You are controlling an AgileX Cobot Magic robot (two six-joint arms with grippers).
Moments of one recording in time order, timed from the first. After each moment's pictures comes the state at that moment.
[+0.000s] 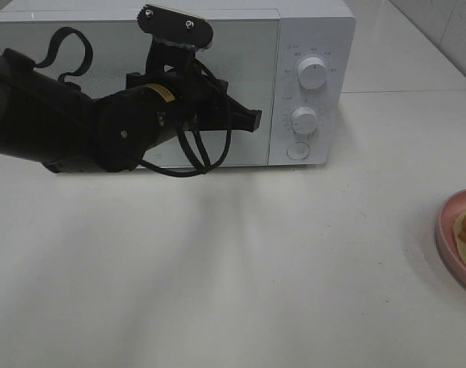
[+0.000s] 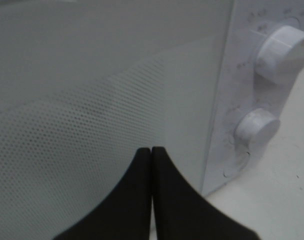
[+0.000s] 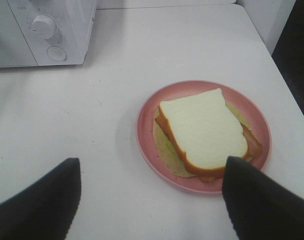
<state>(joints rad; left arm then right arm) -0.76 1.95 -1.05 -0.48 -0.54 0.39 0.04 0.00 -0.50 -0.08 1.04 0.09</state>
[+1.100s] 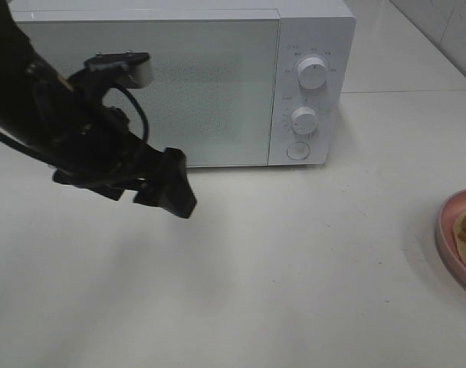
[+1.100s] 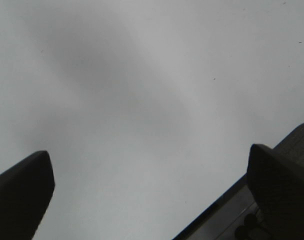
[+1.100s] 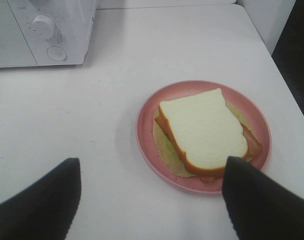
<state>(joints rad) -0.57 1.62 -1.03 -0.46 0.69 0.28 0.04 0.00 -0.50 -0.08 1.04 0.09</state>
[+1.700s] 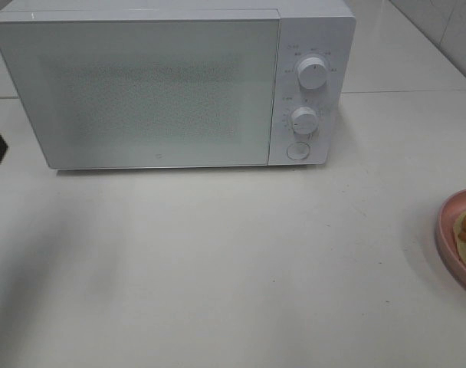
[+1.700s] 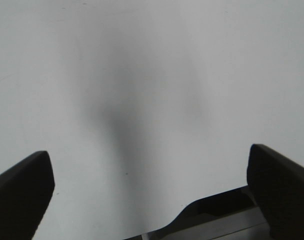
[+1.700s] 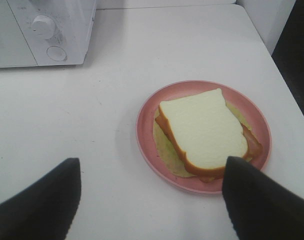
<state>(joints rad) -0.17 1.29 -1.03 -0.19 1.04 0.10 0.04 0.00 -0.50 -0.08 1.04 0.09</state>
